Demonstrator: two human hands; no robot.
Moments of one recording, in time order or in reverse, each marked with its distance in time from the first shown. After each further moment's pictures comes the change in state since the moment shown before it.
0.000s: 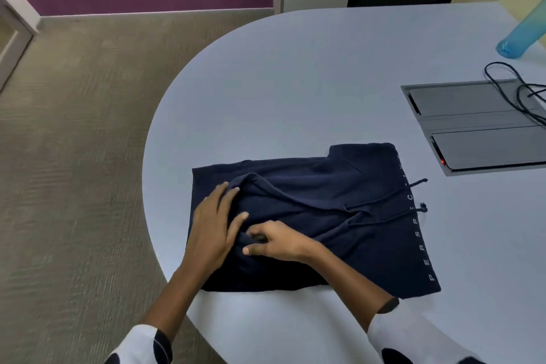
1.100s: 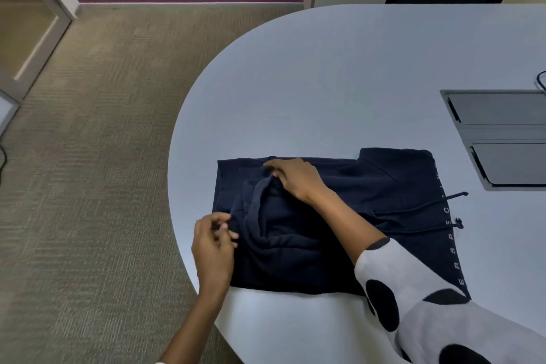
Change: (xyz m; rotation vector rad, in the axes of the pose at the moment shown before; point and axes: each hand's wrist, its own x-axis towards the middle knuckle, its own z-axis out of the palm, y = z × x) left_hand -0.039 0.008 -0.002 -0.601 0.406 -0.642; right_hand 0.081 -0.006 -0.060 -0.439 0.339 0.038
